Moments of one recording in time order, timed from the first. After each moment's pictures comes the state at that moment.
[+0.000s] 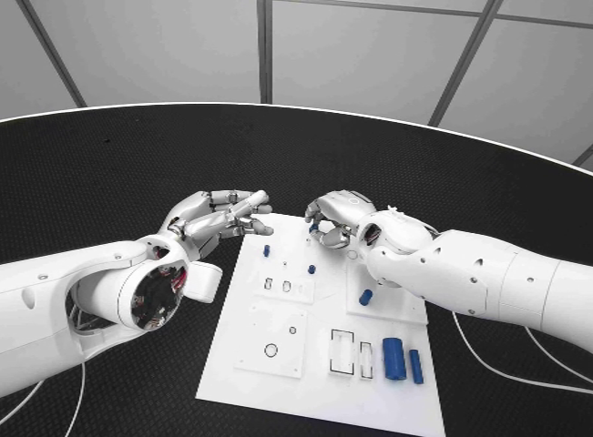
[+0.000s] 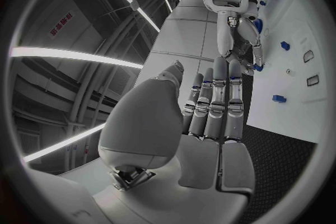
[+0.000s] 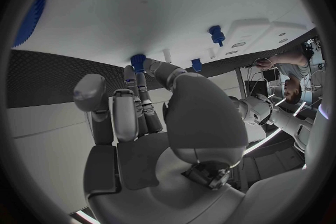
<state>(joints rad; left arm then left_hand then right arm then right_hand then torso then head) 1.49 -0.99 -0.18 1.79 0.07 -0.43 0.33 1.46 -0.08 0.18 0.29 0.06 0.87 0.21 0.28 0.22 1.10 0.14 0.12 0.07 1.04 0.09 0.62 0.47 0.17 0.93 0.22 0.45 0.19 1.39 -0.41 -0.12 1.07 -1.60 -0.45 -0.06 1.27 -0.14 0.61 -0.05 0.19 0.88 0.17 0.23 0.38 1.14 0.10 0.07 0.14 1.47 0.01 1.40 1.28 0.12 1.30 0.11 1.20 1.03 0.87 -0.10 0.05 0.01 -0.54</state>
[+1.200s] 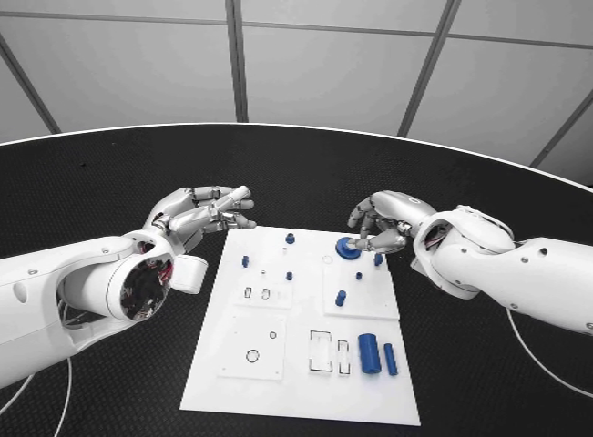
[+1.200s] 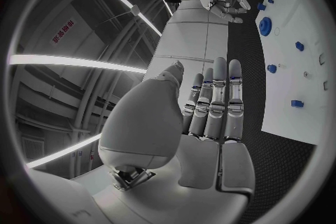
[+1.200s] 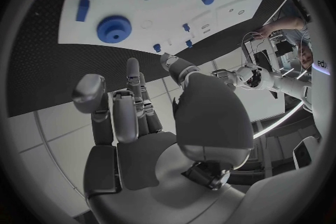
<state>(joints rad) 1.49 -0.96 -0.18 1.70 0.07 -0.40 0.32 1.46 -0.08 0.19 0.28 0.06 0.87 0.21 0.28 0.22 1.10 0.14 0.11 0.07 1.03 0.09 0.63 0.47 0.17 0.93 0.22 0.46 0.19 1.40 -0.83 -0.08 1.48 -1.42 -0.38 -0.15 1.16 -0.25 0.48 0.07 0.19 0.87 0.16 0.21 0.41 1.30 0.07 0.26 0.26 1.46 0.00 1.43 1.31 0.12 1.32 0.10 1.20 1.06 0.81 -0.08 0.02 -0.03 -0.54</state>
